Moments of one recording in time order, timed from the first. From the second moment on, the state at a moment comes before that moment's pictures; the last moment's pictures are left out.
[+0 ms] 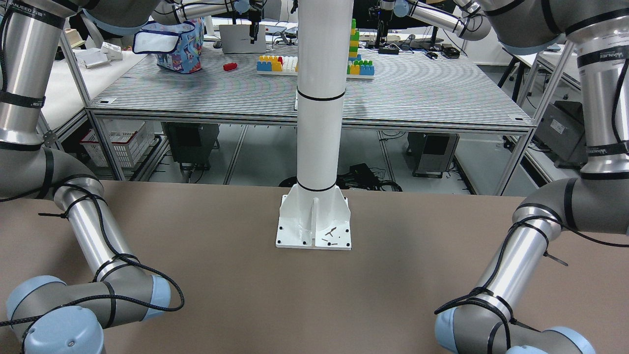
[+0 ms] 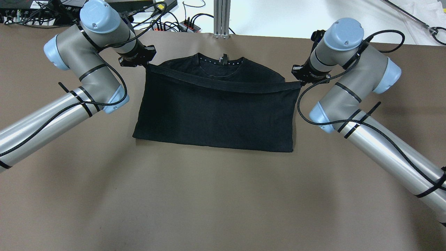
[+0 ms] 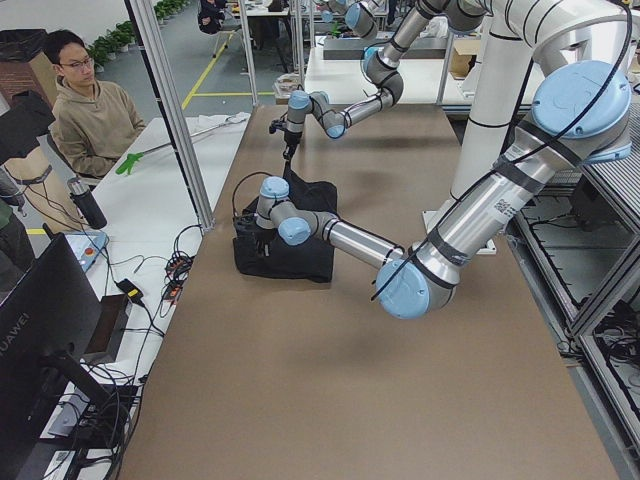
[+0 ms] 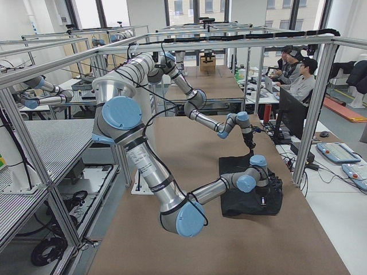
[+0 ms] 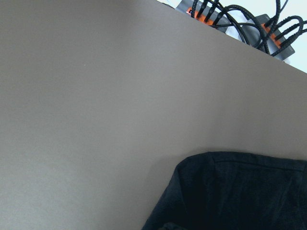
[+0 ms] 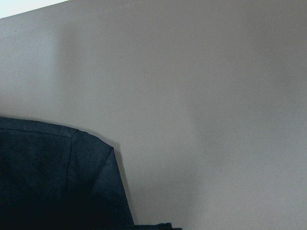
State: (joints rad) left arm -0.96 -2.39 -1.10 -2.06 -1.95 -1.36; right arm 0.97 -0.88 1.30 -1.29 1.97 1.15
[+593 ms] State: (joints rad) left arm -0.97 -2.40 -1.04 -2.14 -1.95 -1.36; right arm 0.97 -0.80 1.20 -1.23 1.96 1.26
